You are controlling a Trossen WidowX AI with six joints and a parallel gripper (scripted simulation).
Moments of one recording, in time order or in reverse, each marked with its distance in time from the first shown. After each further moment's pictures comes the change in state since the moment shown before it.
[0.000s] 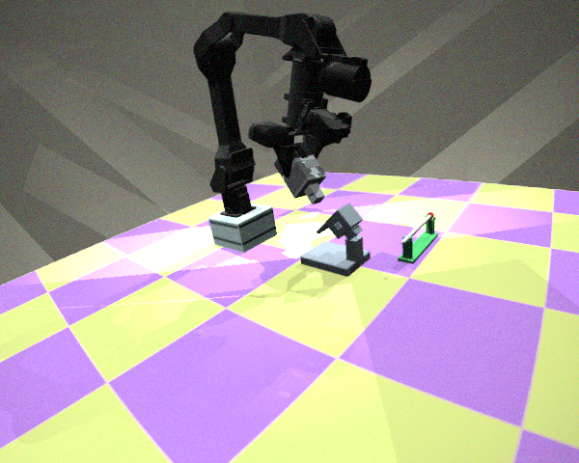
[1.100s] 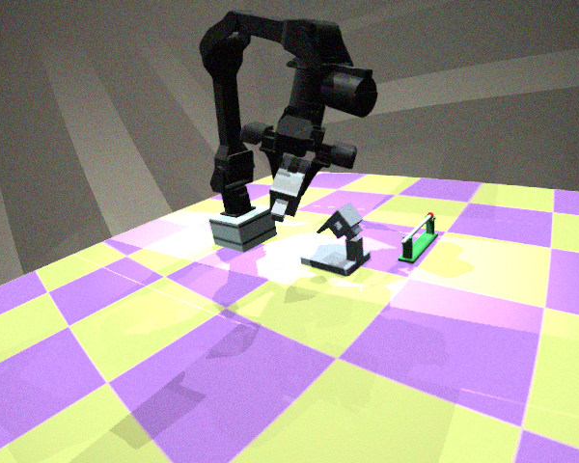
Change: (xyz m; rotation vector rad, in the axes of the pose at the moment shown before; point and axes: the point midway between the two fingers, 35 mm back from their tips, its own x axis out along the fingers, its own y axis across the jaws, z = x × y) arm 0.009 -0.040 0.034 0.919 -0.045 -0.111
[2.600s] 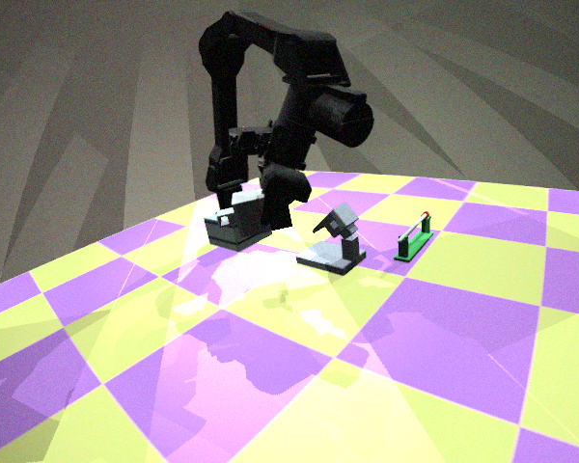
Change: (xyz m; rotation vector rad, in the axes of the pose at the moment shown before) arm 0.024 -0.009 0.070 1.242 -0.163 -0.060
